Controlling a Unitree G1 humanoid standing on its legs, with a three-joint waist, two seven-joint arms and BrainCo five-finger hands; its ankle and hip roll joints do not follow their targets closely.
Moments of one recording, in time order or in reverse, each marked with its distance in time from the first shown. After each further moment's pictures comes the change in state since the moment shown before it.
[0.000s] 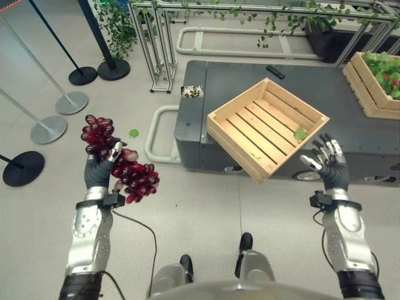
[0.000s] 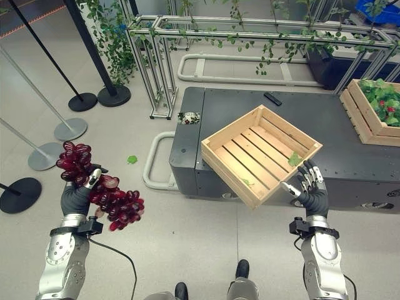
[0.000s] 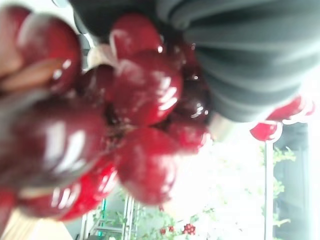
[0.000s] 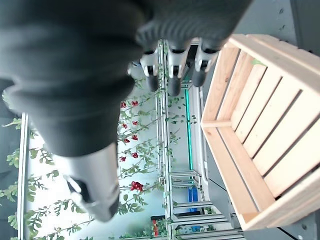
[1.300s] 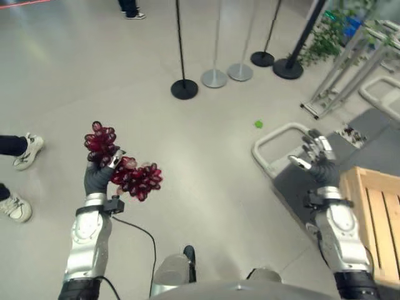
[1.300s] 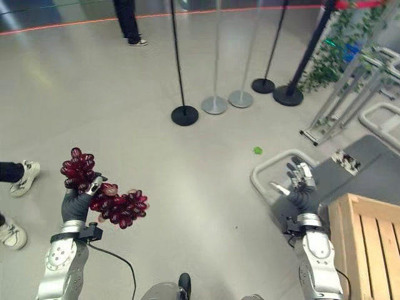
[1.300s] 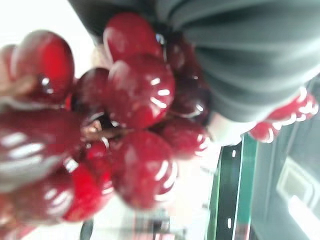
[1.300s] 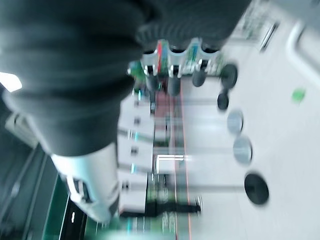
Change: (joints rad) left arm -0.005 -0.019 0.017 0.035 0.076 -0.004 0.083; right arm -0.028 -0.002 0.115 -0.090 -0.092 -0.014 0.002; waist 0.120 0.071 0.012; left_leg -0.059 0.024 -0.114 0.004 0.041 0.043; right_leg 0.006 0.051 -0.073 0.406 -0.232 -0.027
